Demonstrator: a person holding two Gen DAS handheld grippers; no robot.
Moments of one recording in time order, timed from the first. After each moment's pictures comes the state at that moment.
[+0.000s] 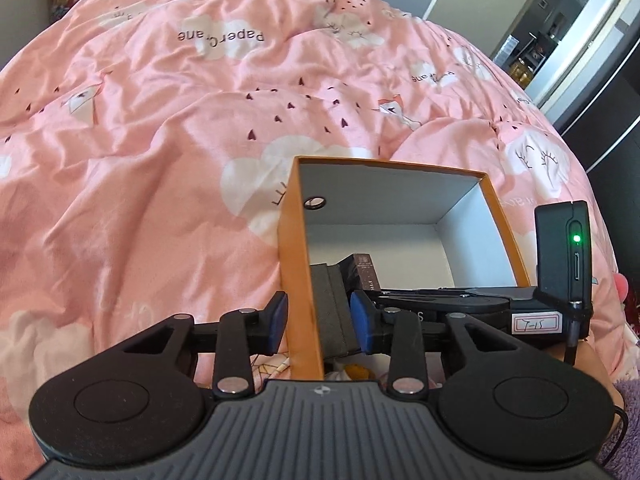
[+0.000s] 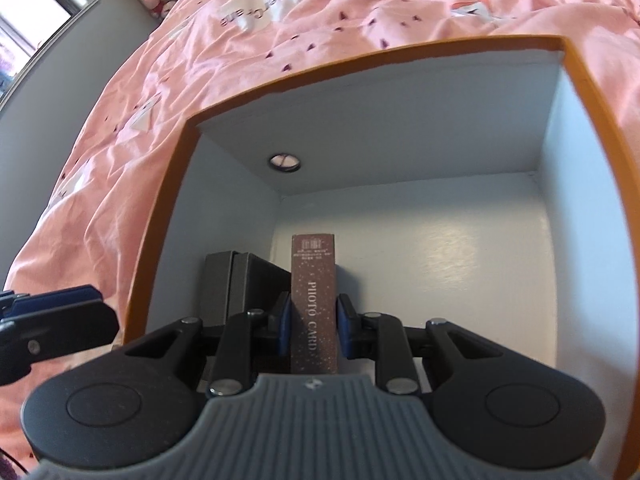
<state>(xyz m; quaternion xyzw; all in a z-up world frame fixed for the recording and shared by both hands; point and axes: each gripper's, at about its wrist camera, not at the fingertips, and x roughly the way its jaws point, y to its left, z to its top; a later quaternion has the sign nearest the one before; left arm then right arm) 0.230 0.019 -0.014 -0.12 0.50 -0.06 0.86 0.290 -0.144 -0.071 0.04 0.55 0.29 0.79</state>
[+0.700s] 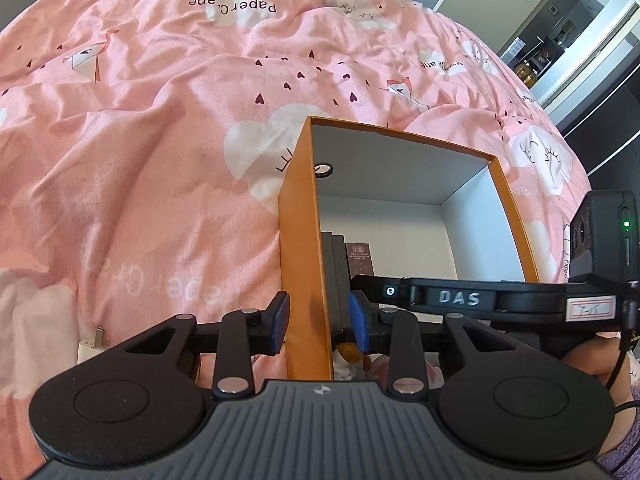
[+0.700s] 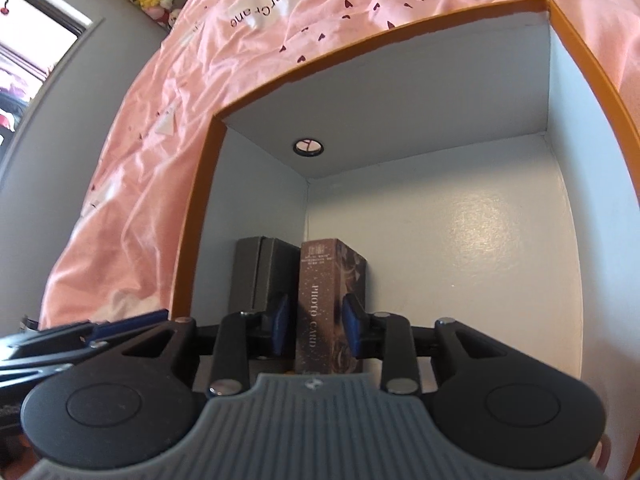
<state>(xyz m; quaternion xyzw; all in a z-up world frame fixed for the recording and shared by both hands) 0.220 0.027 -0.035 -0.16 0.52 -0.06 0.84 0.279 -0.162 -0.065 0.13 0.57 0.30 0.75</state>
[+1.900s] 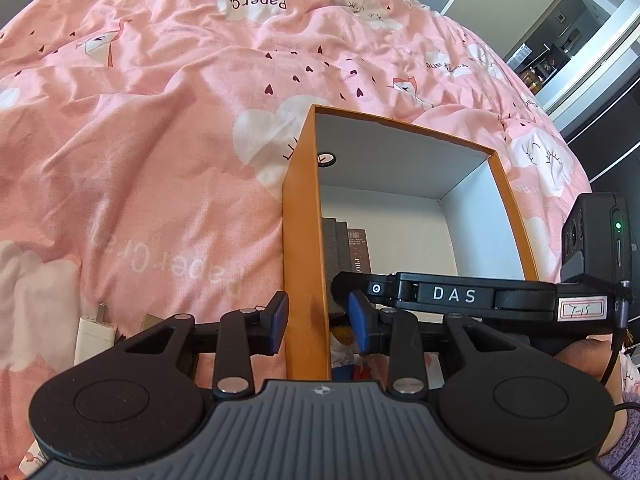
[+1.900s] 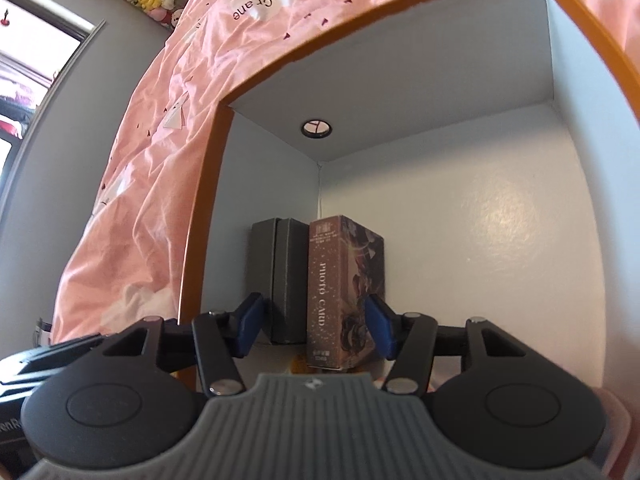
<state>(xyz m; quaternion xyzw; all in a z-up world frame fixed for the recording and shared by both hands) 0.205 0.026 -0.033 -0.17 0.51 -0.05 0.84 0.267 -0.152 -0.069 0.11 0.57 0.30 0.76</state>
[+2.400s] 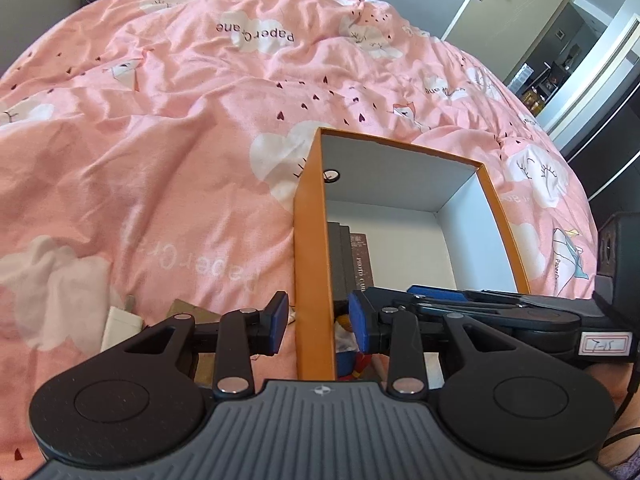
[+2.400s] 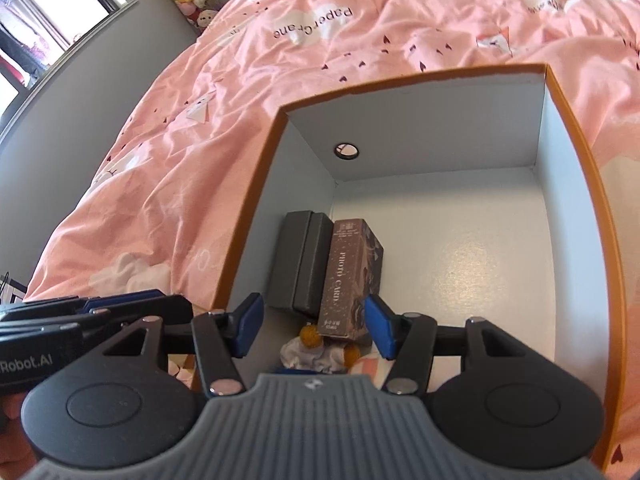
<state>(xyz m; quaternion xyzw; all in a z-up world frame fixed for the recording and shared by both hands) 0.163 0.029 -0.007 -0.16 0.47 -0.03 0.87 0.214 -0.155 -0.024 0.03 0.50 0.32 0.81</state>
